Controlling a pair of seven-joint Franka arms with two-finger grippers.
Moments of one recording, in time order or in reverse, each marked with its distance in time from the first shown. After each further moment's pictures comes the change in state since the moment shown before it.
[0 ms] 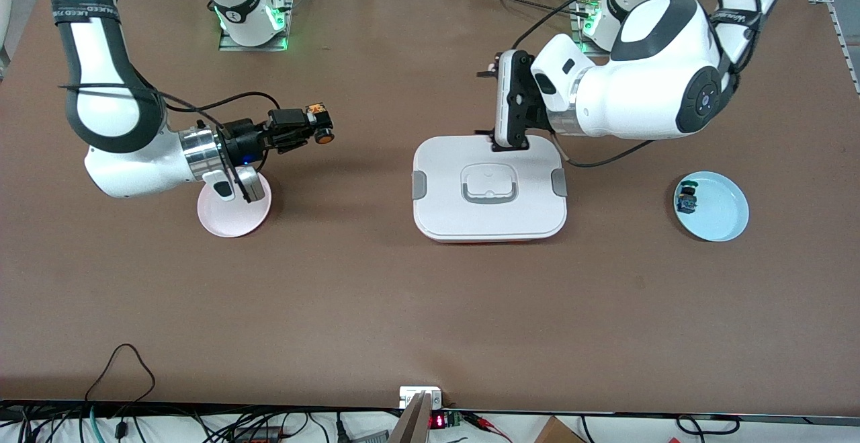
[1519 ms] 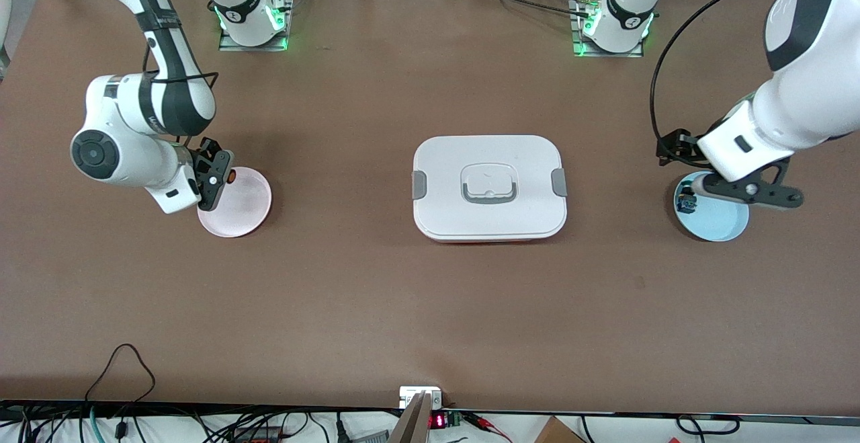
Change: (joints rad) left arm -0.275 -0.253 0.720 -0.004 0.473 -0.107 -0.926; right arm -0.019 -0.028 -0.025 -0.173 -1.114 0.589 -0.635
